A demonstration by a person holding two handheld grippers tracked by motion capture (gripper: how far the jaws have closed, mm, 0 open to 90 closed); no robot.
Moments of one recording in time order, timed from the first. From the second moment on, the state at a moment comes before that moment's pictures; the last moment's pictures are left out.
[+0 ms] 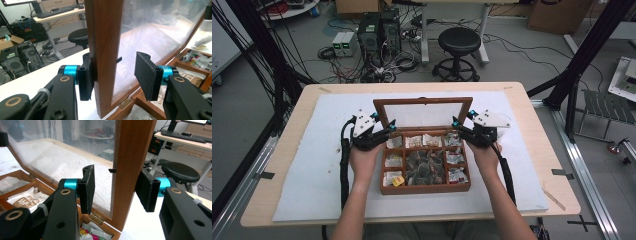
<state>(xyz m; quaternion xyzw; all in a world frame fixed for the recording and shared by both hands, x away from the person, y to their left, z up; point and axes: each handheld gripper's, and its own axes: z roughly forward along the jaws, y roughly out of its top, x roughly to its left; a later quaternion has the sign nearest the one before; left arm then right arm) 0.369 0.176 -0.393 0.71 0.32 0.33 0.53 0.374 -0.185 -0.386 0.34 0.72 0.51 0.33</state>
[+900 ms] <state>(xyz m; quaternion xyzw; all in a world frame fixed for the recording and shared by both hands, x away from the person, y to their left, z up) 0.391 0.173 -0.415 0.73 0.34 0.32 0.51 0.399 -0.181 -0.408 0.36 0.73 0.49 0.31</state>
